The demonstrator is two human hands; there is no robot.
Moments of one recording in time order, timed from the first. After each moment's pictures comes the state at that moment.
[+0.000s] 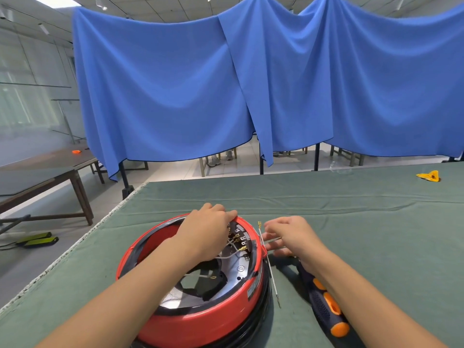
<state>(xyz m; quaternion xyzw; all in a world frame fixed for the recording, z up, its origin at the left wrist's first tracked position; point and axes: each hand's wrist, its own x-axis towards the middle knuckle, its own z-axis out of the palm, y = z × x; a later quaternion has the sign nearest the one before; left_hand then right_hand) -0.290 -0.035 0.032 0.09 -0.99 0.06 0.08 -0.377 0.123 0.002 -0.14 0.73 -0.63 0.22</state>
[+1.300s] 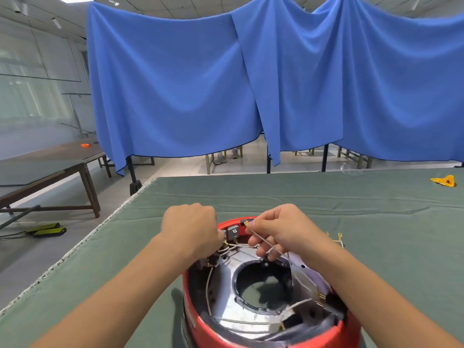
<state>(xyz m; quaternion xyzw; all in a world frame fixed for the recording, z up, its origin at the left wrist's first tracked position) -0.251 -0.045 0.048 0.23 -0.96 0.14 0.10 -0.326 0.109 0.047 -0.28 0.74 -0.56 0.25</state>
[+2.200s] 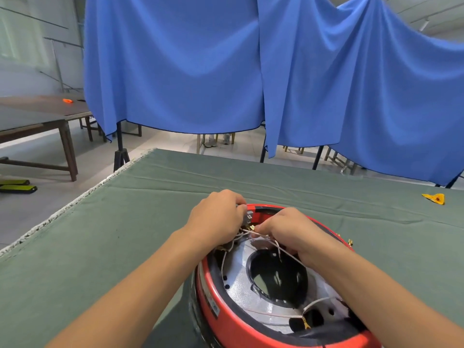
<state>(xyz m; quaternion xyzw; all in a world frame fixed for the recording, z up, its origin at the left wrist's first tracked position) -0.262 -0.057 0.019 0.17 -0.93 -0.27 0.16 -0.327 0.067 0.026 -0.15 0.86 -0.43 0.22</state>
